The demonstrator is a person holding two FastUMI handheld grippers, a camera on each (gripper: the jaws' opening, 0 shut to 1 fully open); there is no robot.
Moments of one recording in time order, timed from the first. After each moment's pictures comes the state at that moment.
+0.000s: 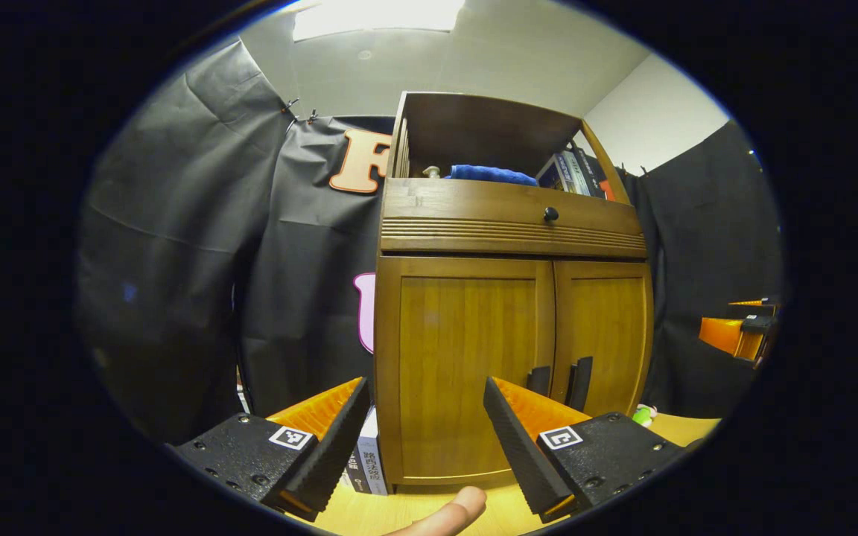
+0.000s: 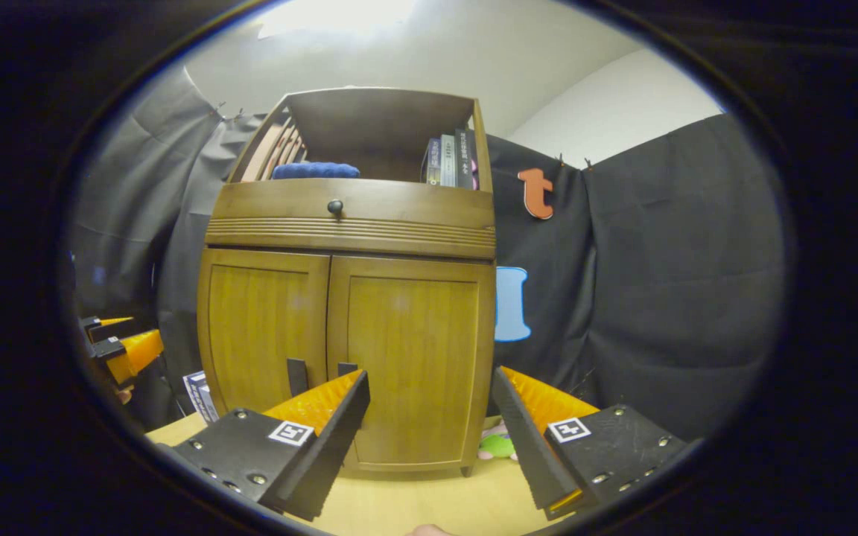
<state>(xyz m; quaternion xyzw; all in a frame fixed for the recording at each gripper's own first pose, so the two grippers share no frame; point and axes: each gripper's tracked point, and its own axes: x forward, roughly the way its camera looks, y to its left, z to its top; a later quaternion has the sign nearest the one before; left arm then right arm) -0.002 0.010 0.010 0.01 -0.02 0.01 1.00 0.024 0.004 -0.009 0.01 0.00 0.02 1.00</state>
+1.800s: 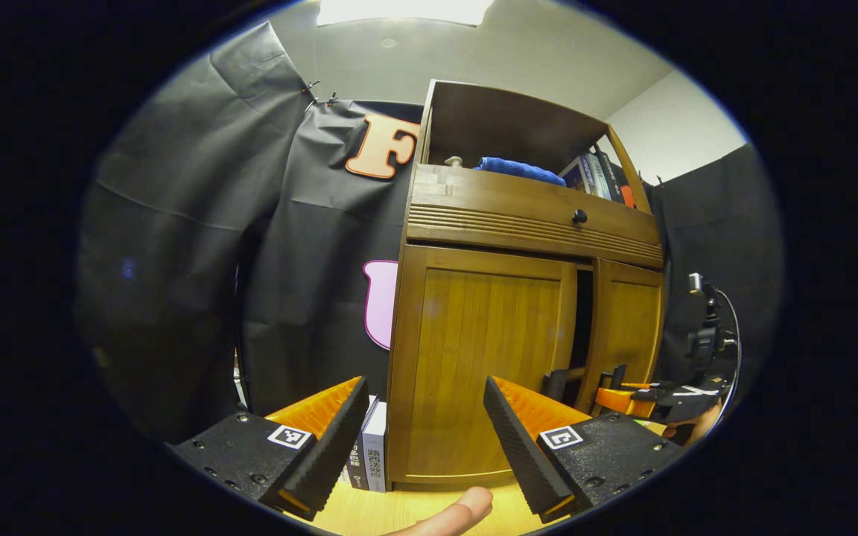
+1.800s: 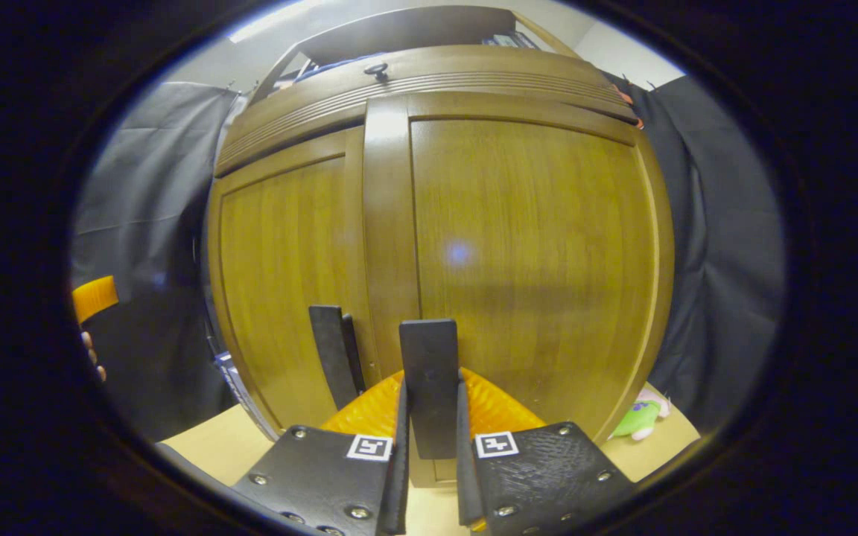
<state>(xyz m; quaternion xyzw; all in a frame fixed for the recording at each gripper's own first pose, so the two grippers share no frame) 0.012 0.028 0.005 -0.03 0.00 0.01 1.00 0.170 0.139 -0.142 0.06 0.12 0.18 0.97</state>
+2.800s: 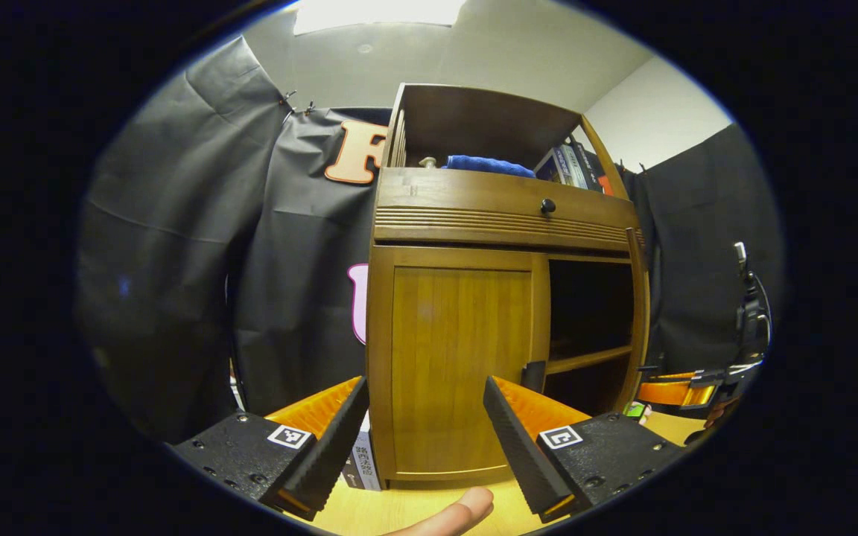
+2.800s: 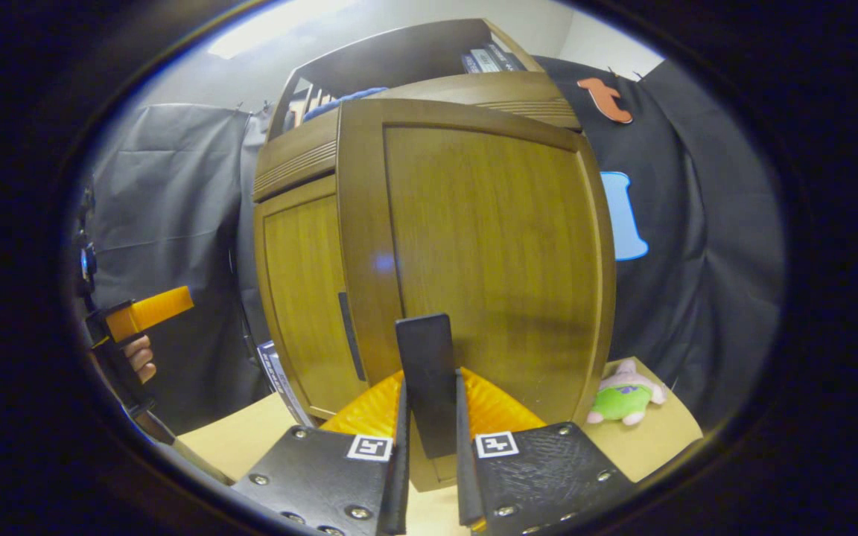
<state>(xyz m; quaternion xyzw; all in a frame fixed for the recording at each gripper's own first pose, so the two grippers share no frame) 0.001 -0.005 0.002 0.01 0.00 0.00 1.00 0.159 0.133 -0.131 0.08 0.12 0.22 0.97</state>
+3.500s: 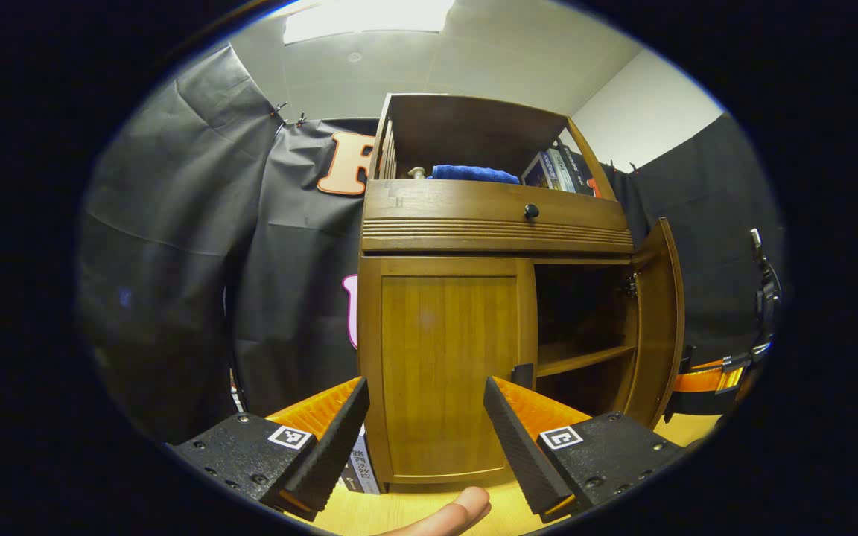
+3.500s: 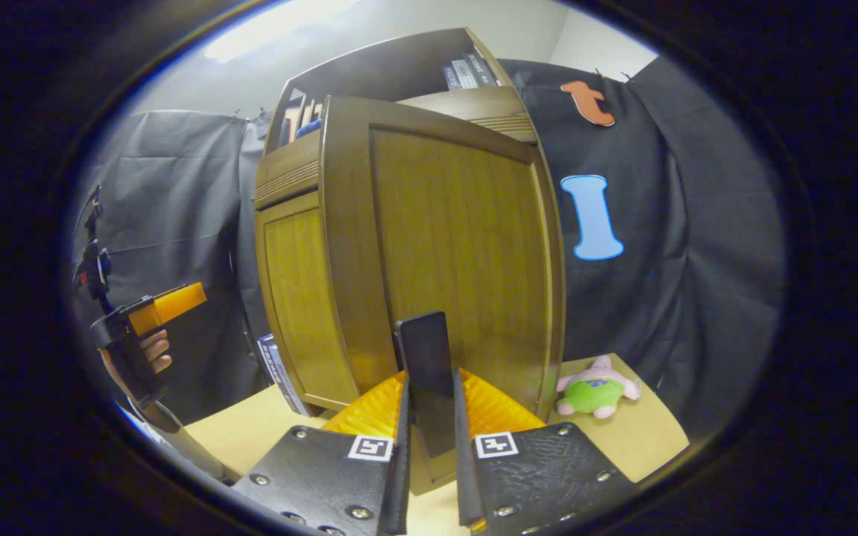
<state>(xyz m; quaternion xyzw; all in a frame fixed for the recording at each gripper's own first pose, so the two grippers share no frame) -0.005 -0.027 0.006 0.02 -0.02 -0.01 1.00 0.125 0.068 -0.128 0.08 0.12 0.20 0.97</state>
